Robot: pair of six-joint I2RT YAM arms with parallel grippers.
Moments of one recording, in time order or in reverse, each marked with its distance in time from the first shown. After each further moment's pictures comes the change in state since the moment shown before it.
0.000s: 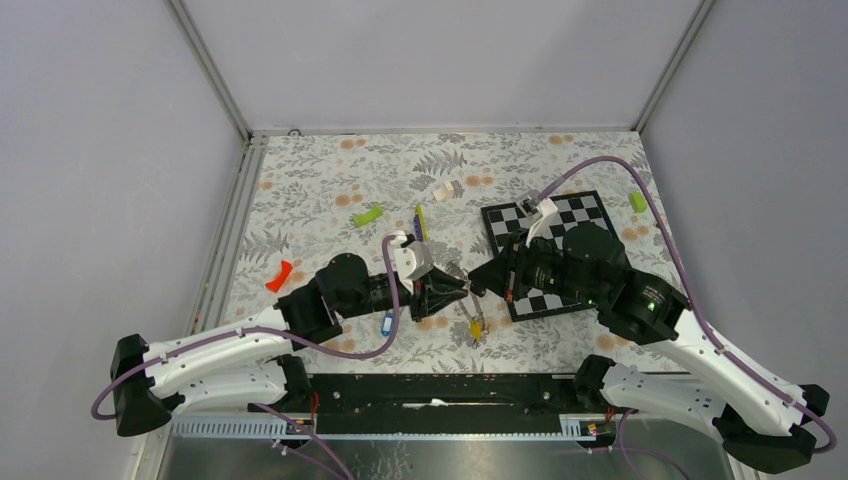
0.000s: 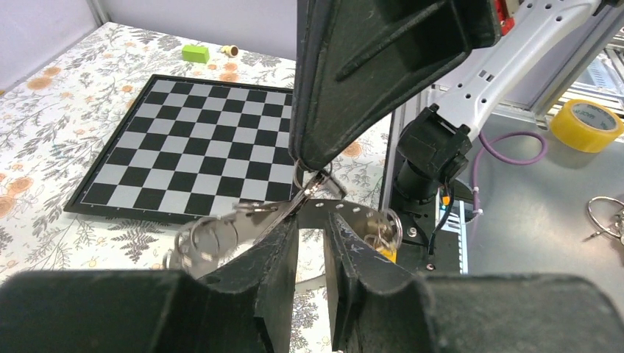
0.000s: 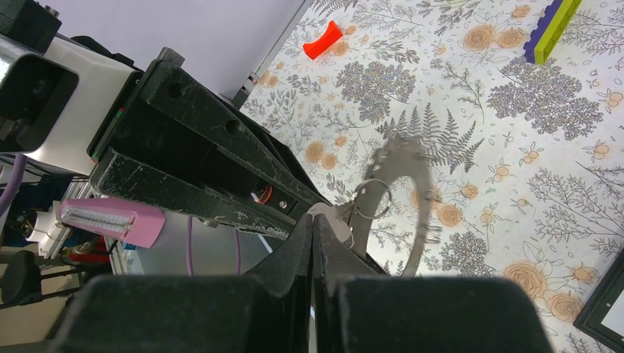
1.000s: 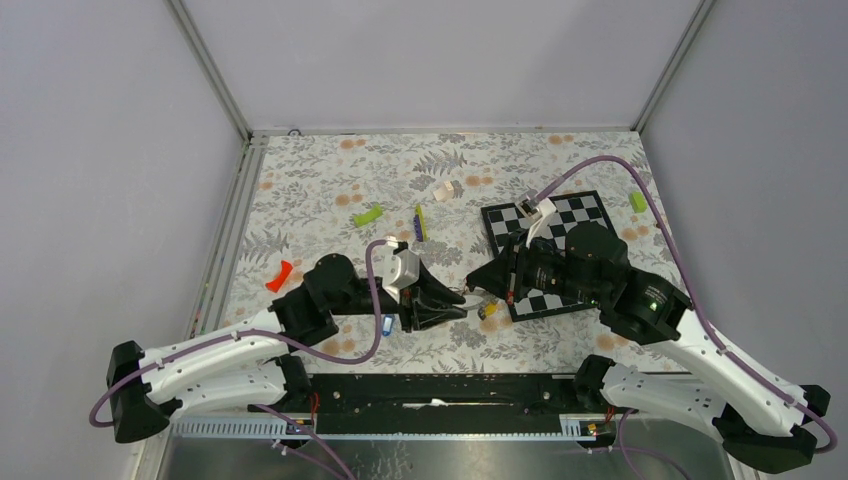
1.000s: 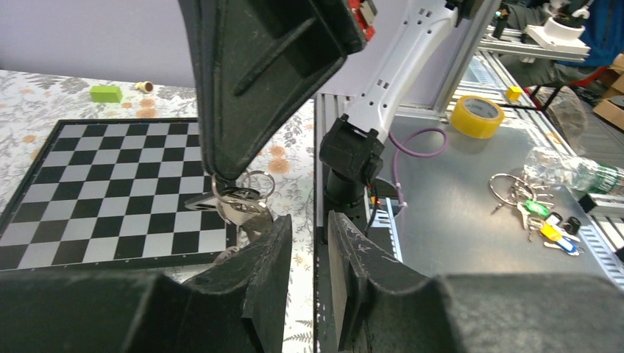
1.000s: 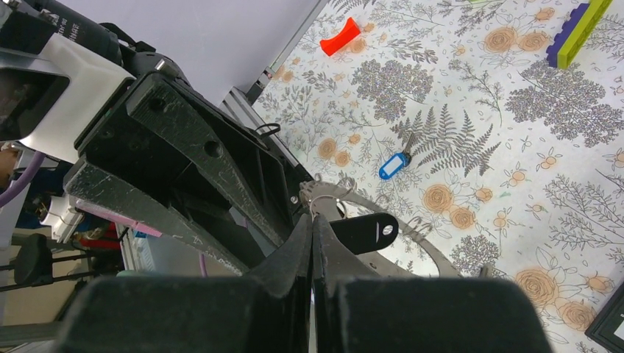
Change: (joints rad) left arm 0.029 -0.039 -0.033 0.090 0.276 -0.060; right arm 0.000 0.002 0.014 0.003 -0.045 -0.008
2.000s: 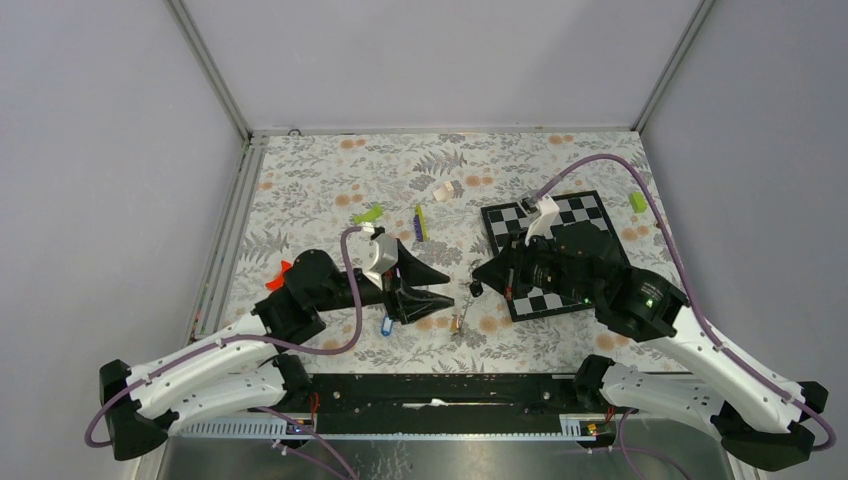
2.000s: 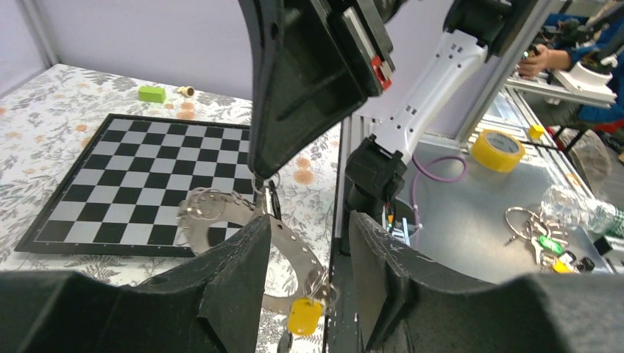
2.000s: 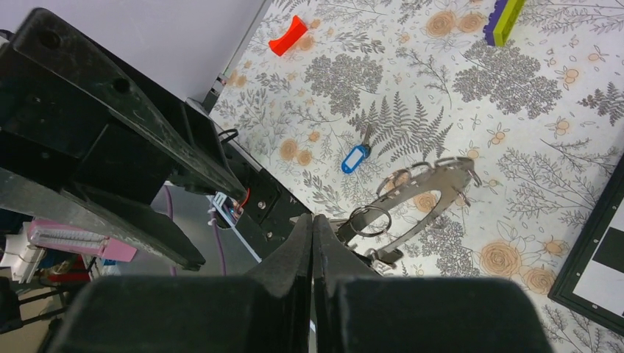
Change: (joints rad) left arm 0.098 -0.082 0.007 -0.042 -0.047 -0.066; right arm 0.000 0.023 0.013 -0.082 0.125 0.019
